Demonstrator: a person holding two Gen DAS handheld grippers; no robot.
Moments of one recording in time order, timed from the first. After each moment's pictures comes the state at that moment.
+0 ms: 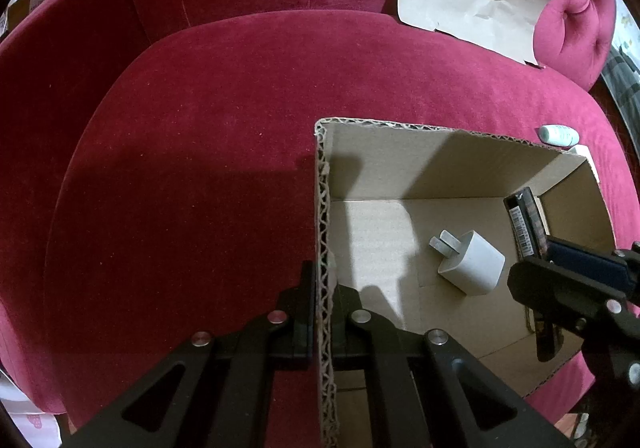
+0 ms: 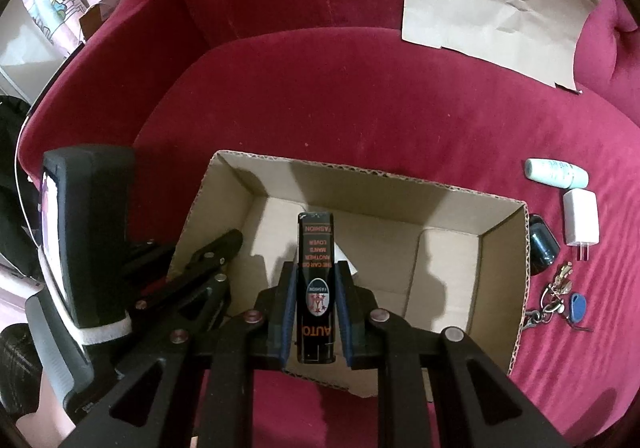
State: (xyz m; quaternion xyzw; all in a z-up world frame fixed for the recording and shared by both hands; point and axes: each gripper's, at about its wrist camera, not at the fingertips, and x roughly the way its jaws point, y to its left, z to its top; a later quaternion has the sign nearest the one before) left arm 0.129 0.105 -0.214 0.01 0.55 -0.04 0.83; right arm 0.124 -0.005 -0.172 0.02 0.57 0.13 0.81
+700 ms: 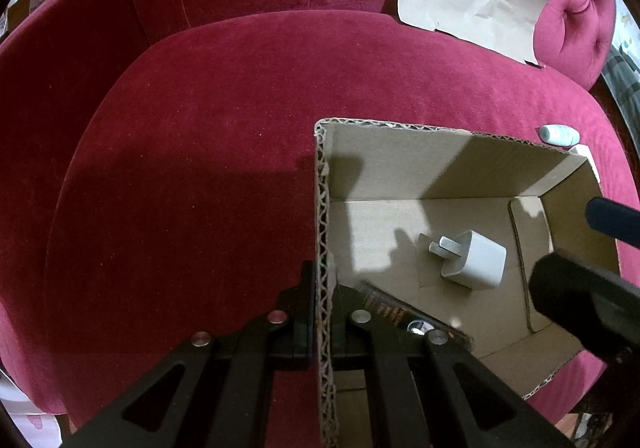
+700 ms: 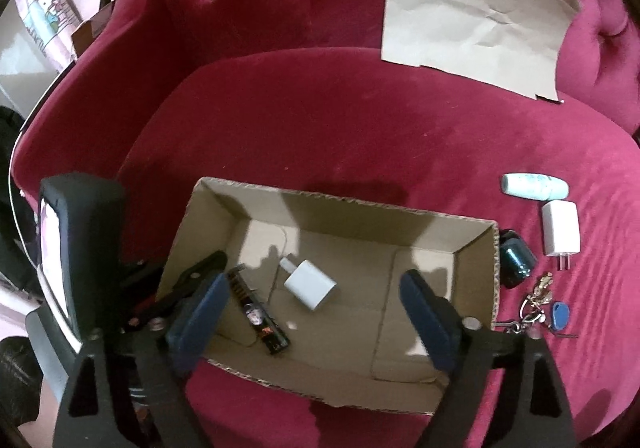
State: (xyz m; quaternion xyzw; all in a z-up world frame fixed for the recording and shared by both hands) left arm 0.130 0.106 -0.214 0.01 0.55 -0.04 0.83; right arm 0.120 -0.018 -0.162 0.02 0.55 0.10 0.83
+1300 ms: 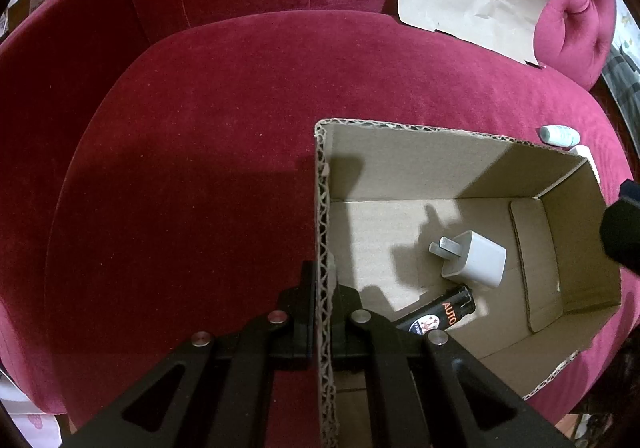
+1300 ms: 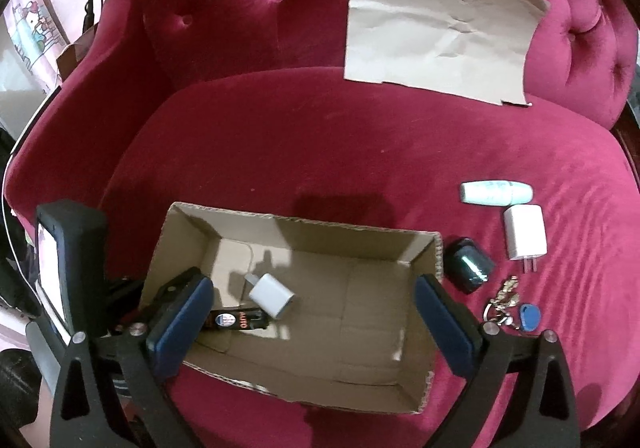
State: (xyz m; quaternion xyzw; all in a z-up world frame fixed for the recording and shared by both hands) left arm 0.130 0.105 -0.214 0.01 0.55 -0.04 0.83; right arm 0.120 -0.042 -0.143 0.02 0.53 0.07 0.85
